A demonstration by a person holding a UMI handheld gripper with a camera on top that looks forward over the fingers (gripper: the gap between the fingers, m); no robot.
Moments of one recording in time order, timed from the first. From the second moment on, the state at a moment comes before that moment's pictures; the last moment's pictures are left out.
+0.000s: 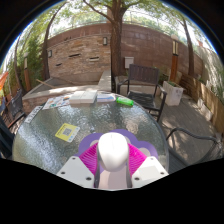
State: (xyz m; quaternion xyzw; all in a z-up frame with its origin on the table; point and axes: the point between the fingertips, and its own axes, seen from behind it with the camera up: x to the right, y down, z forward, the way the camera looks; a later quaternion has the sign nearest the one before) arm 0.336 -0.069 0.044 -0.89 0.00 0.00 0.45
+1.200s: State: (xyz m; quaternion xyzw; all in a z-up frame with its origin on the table) arm 0.299 -0.320 0.199 -0.87 0.01 -0.08 0.48
